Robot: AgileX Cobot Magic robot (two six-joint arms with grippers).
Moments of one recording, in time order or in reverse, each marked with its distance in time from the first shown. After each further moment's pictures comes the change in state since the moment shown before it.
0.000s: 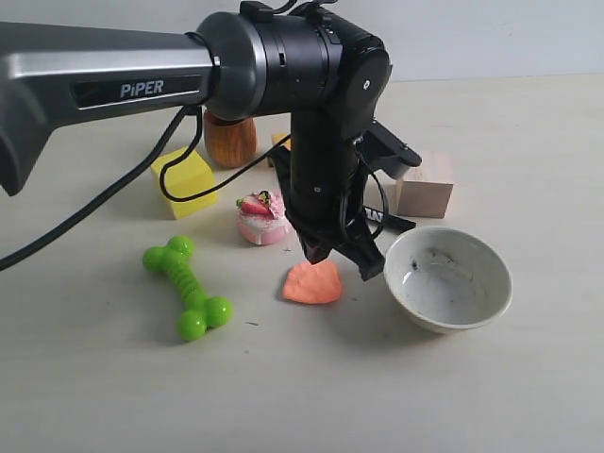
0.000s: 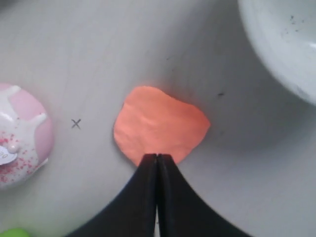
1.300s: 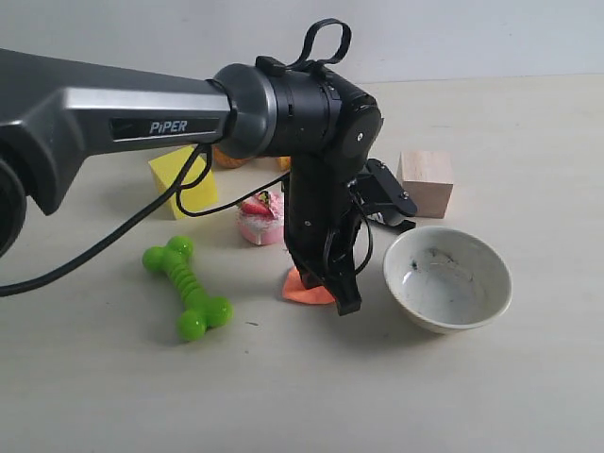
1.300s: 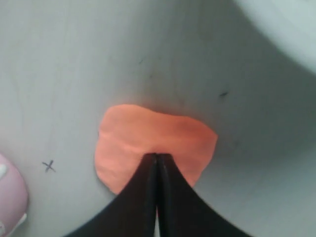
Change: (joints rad) left arm 0.000 0.056 0.079 0.000 -0.109 0.198; right arm 0.000 0.000 0.000 0.000 0.000 0.000
